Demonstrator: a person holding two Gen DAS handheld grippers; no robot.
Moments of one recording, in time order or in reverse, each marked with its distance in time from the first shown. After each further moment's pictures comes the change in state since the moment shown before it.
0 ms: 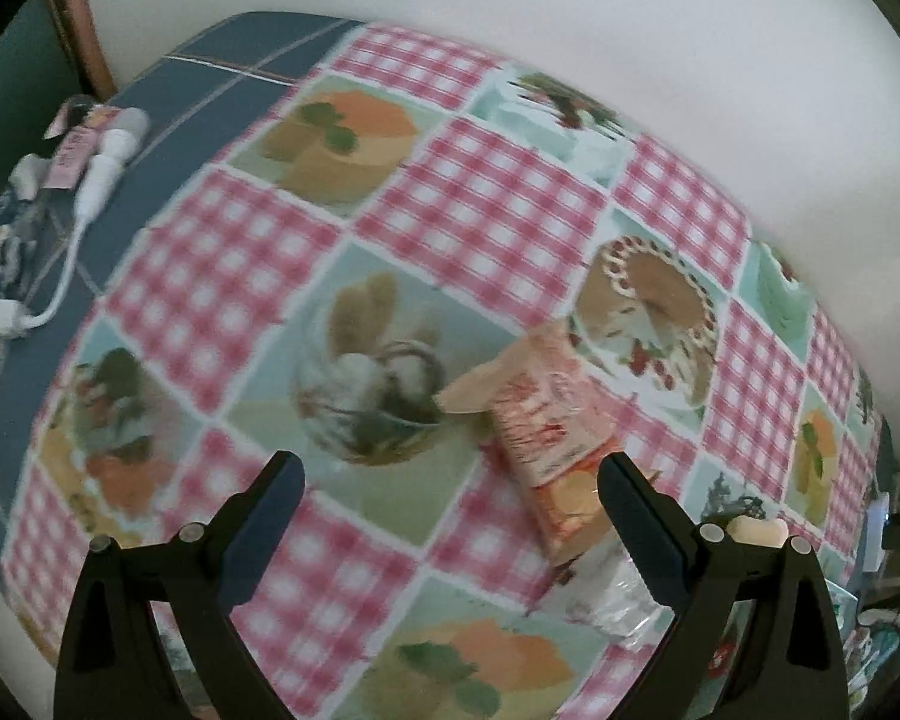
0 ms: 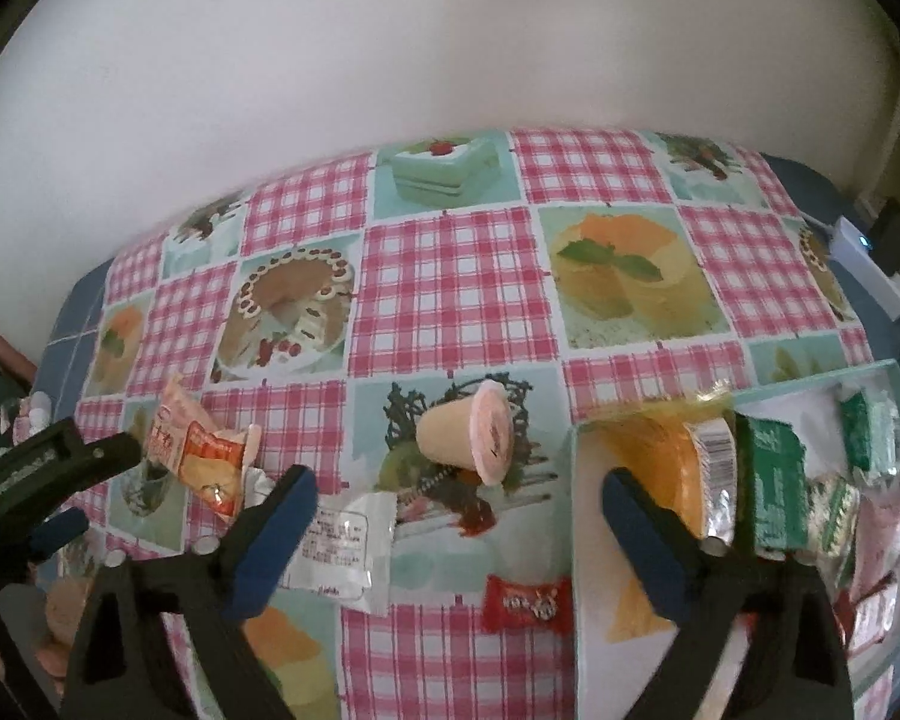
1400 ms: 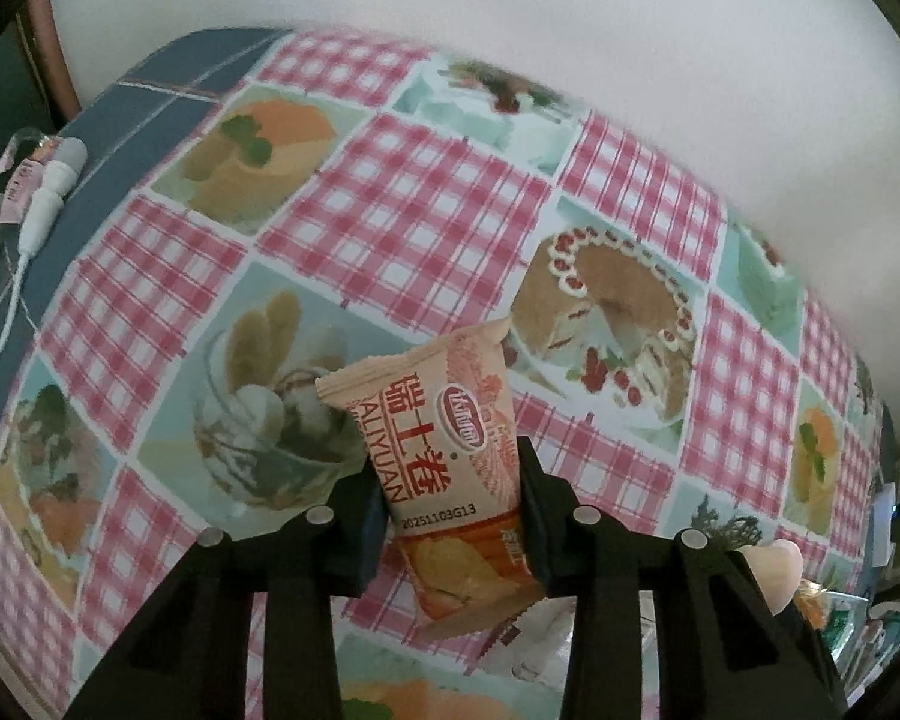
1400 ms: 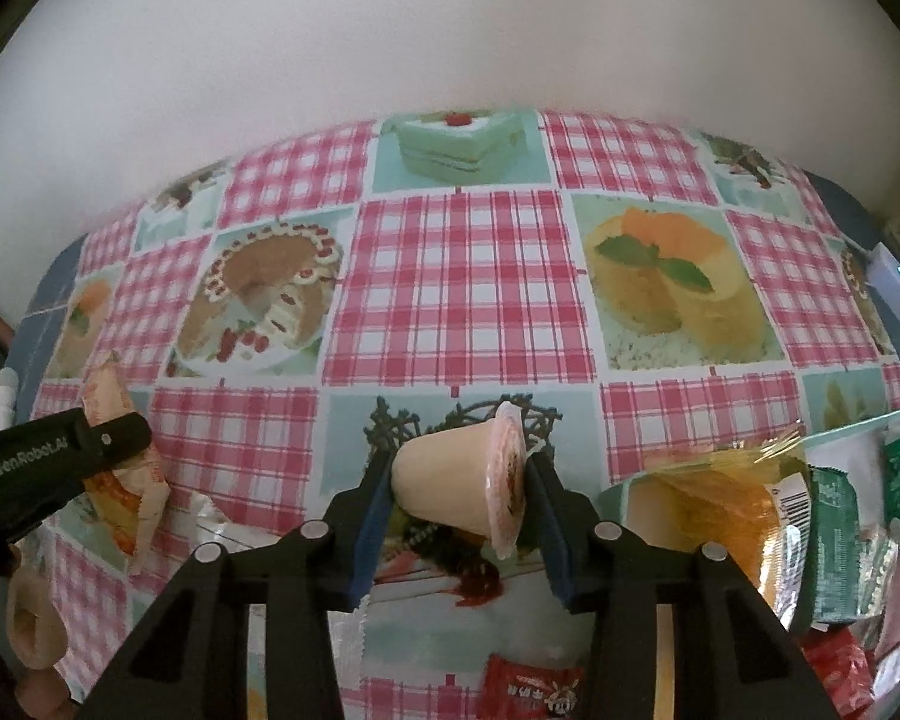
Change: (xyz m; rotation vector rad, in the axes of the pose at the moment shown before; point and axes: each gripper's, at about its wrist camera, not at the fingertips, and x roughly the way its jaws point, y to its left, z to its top) left arm 0.029 -0.034 -0.001 0.046 -0.064 -0.023; right arm 0.045 0.005 0.006 -0.043 -0.009 -0.022
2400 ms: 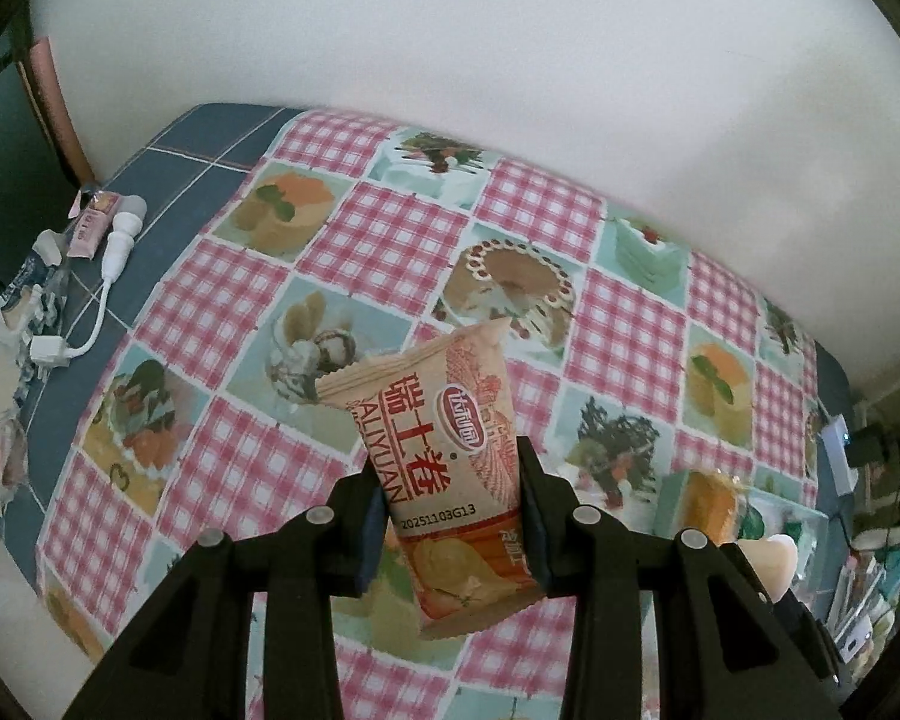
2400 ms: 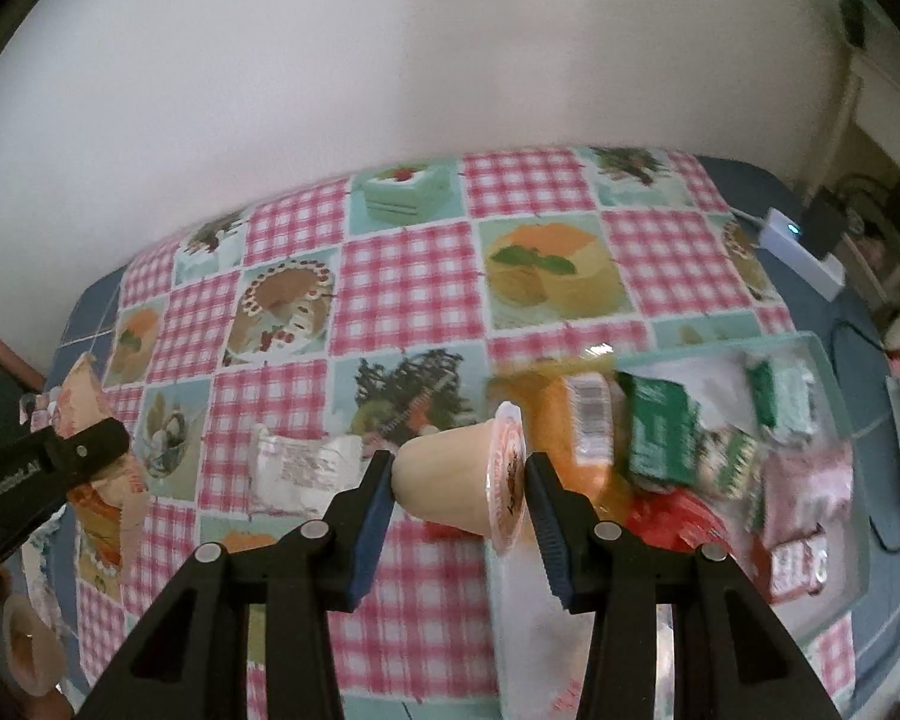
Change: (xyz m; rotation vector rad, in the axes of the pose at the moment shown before) left arm -0.133 -0.023 -0.061 0.100 -0.070 -0.012; right arm -0.120 -0.046 -0.033 0.097 -0.006 -0.009
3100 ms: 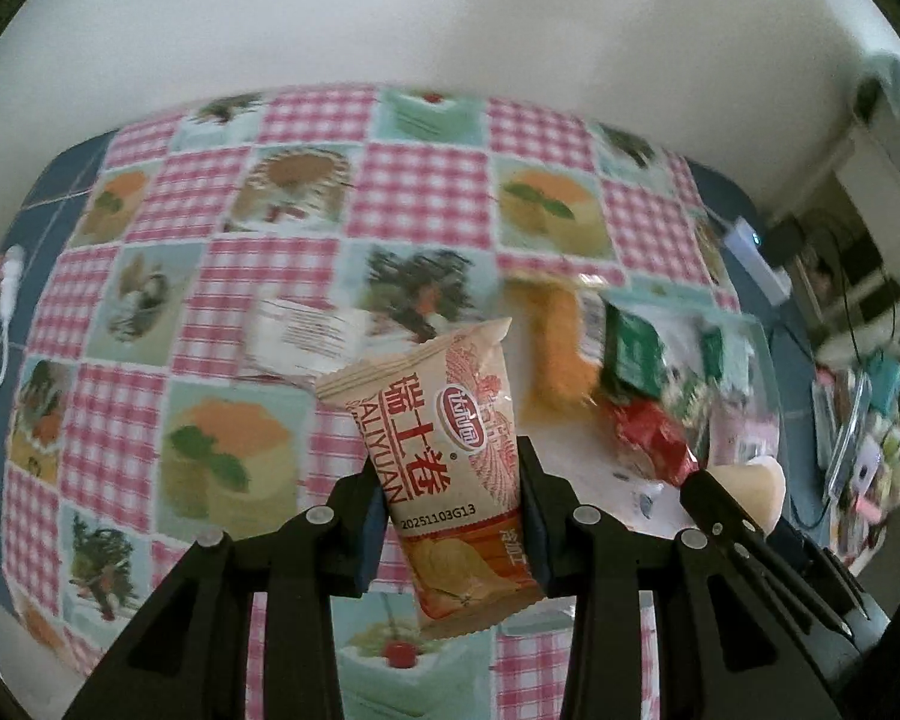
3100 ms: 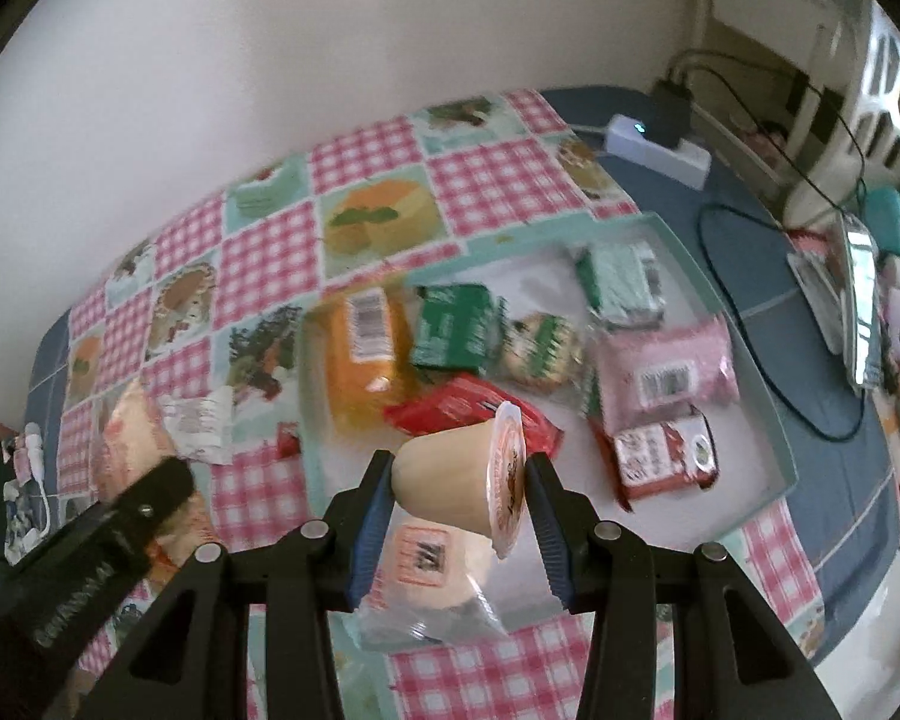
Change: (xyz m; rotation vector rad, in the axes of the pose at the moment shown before) left arm -0.001 -0.113 -0.095 0.332 0.115 -0.133; right arm -0.034 -0.103 -0.049 0.183 0.053 -0.081
